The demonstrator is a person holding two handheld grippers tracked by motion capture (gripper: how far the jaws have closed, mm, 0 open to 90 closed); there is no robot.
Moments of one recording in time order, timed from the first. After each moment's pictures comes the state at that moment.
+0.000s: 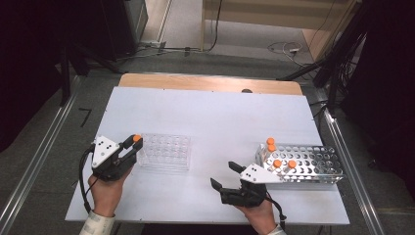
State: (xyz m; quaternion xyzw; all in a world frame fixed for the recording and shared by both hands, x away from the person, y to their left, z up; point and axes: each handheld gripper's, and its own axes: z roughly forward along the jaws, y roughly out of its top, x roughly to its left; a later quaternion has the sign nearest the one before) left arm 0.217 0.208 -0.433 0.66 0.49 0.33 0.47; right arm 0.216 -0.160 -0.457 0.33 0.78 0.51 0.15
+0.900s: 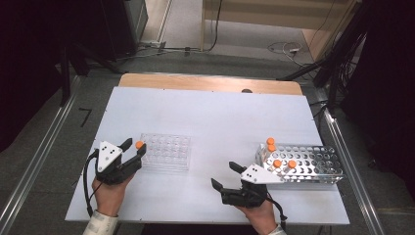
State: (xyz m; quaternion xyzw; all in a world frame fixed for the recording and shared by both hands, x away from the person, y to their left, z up) left arm 0.214 0.204 -0.449 0.65 0.50 0.35 0.45; right arm 0.215 -0.162 -0.458 0.33 0.78 0.51 0.15
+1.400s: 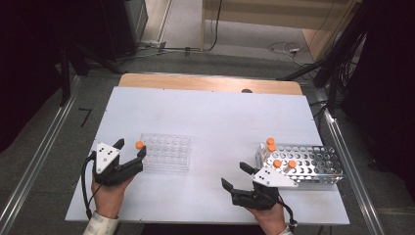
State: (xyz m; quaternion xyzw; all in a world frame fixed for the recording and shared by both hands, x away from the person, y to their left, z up) left arm 0.209 0.205 -0.446 0.63 0.52 0.35 0.45; right arm 0.208 -0.187 -0.450 0.34 0.77 0.51 0.17
